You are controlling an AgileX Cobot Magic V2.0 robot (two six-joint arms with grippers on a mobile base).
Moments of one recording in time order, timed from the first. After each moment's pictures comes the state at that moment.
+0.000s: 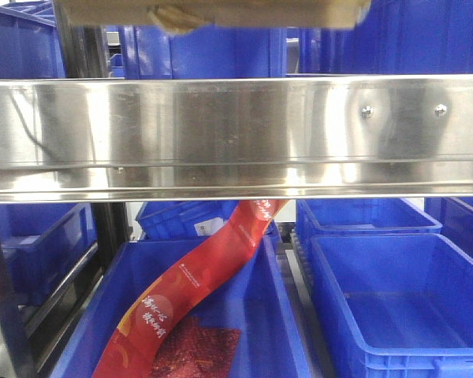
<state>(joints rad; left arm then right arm) -0.45 1.57 -1.88 0.58 0.96 -0.61 0.38 1.50 -1.73 -0.42 0.80 0.60</state>
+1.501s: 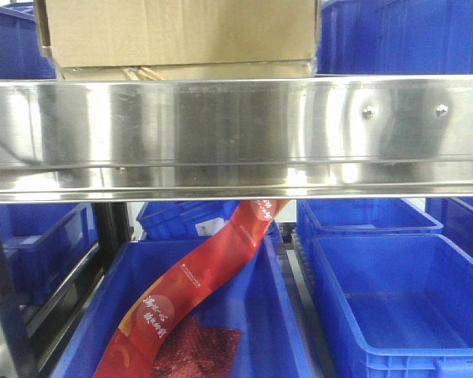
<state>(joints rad) -0.28 1.60 -1.88 0.18 0.97 -0.30 0.45 1.57 -1.74 -0.48 0.83 0.66</state>
